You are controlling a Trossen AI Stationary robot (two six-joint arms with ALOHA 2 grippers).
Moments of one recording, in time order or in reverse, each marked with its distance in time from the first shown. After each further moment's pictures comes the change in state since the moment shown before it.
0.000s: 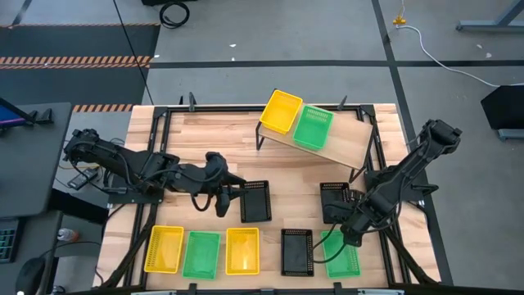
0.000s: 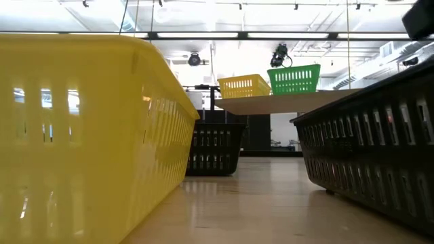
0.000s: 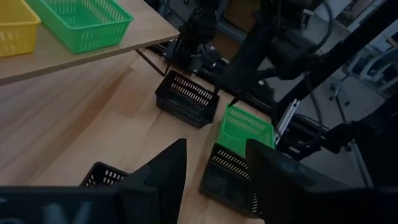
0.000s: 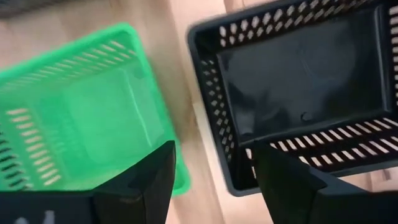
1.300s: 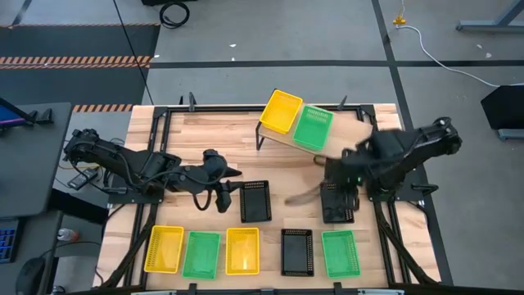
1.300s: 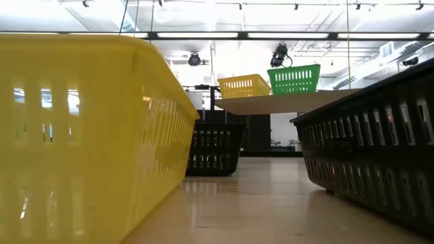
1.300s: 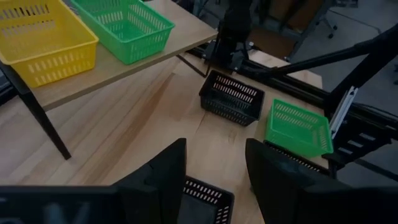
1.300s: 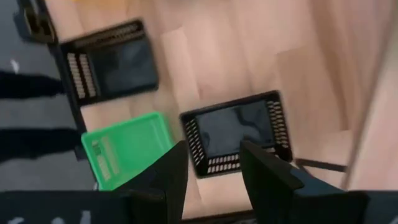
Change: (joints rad) left arm 0.000 0.000 0.000 -0.099 -0.129 0.105; right arm -0.403 0.046 0.759 -0.597 -0.088 -0.415
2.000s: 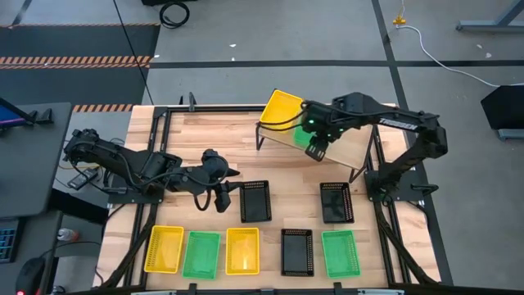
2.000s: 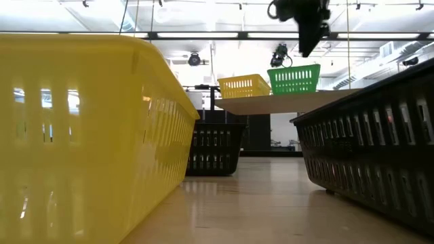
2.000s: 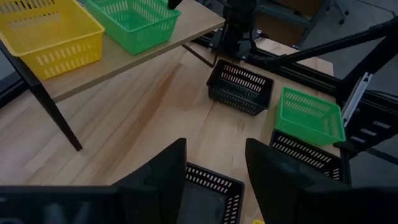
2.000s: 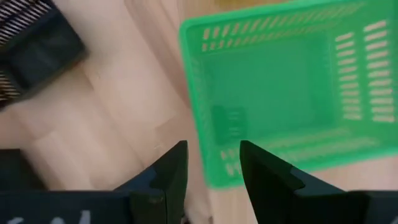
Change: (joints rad) left arm 0.006 0.000 -0.001 -0.055 0.000 0.007; right arm -0.560 0.107 0.014 0.105 0.129 -0.284
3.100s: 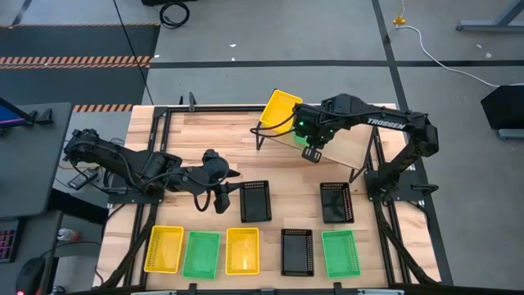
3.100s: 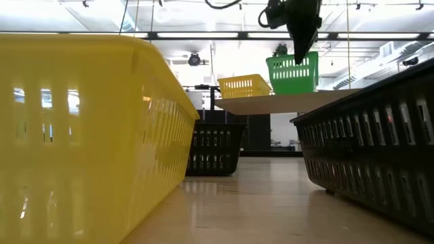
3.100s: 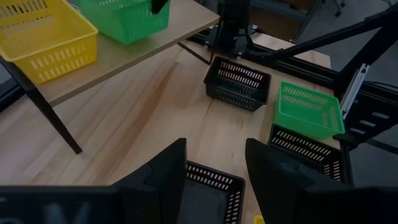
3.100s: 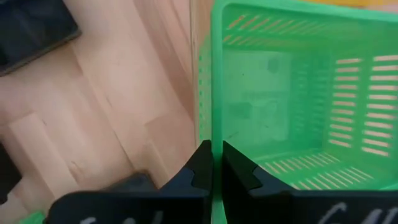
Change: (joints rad) left arm 0.000 0.000 0.000 0.000 0.019 0.038; right arm -0.008 0.090 0.025 -0.003 0.016 -0.135
